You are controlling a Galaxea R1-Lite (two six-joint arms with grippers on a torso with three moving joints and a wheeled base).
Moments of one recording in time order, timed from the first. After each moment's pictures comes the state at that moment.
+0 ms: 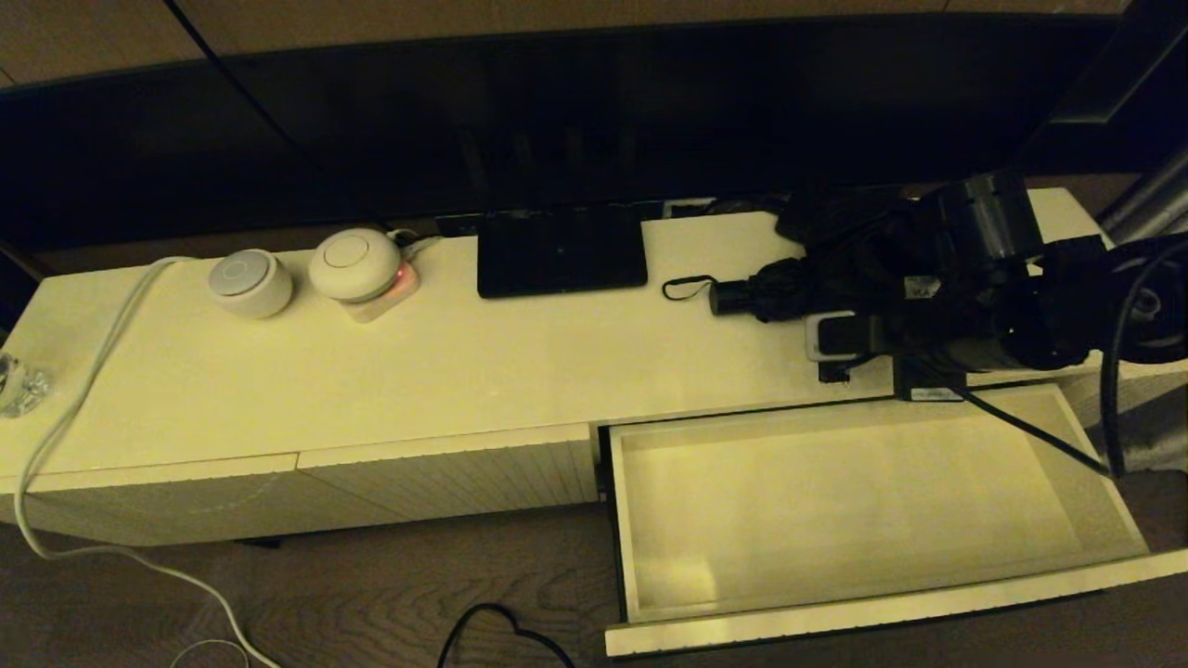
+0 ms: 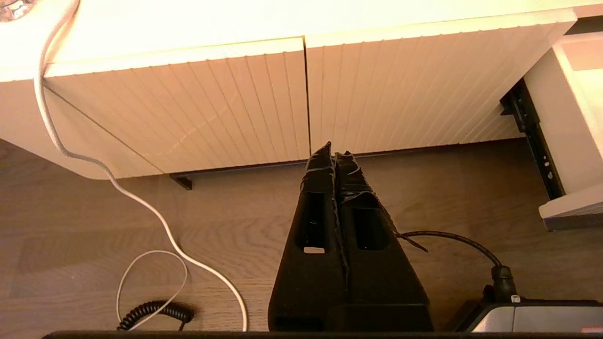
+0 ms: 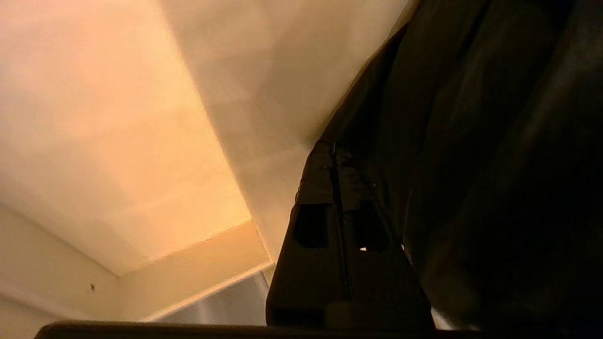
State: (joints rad) left arm 0.00 0.00 0.00 0.00 0.00 0.01; right arm 0.32 1.79 -1.39 0.20 -0.41 -1.31
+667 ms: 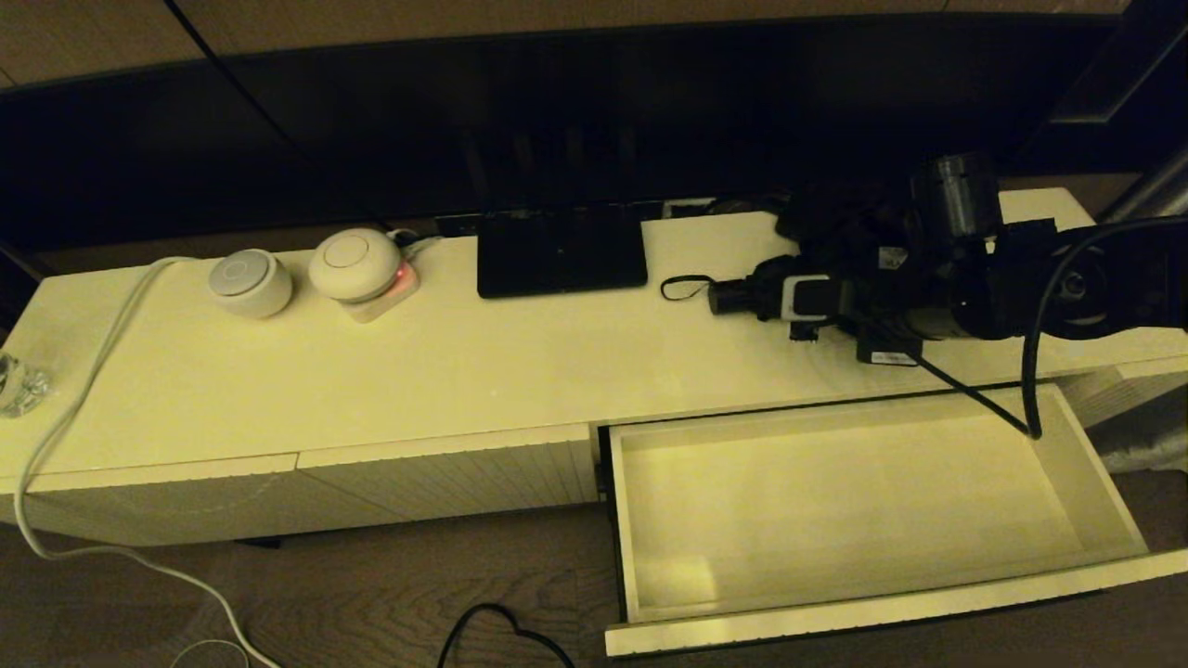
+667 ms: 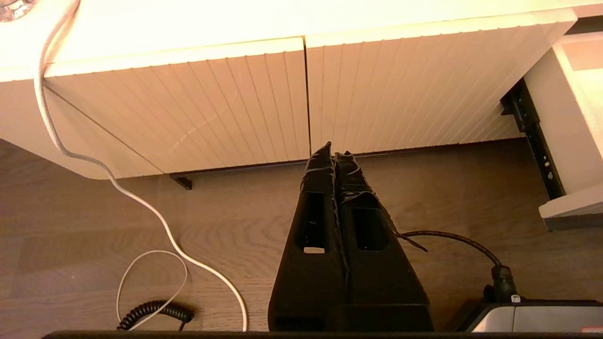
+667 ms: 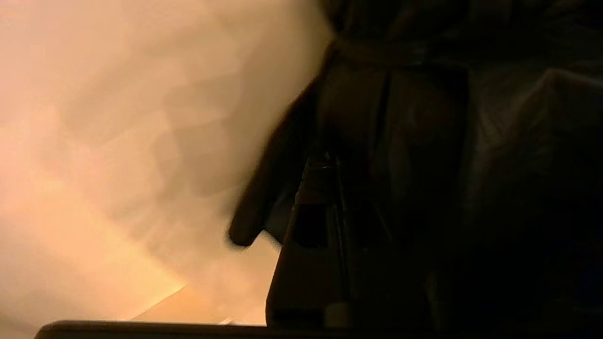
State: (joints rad) left arm 0.00 0.00 0.00 0.00 0.00 0.01; right arm 0.31 1.90 -1.52 0.11 -0.38 -1.29
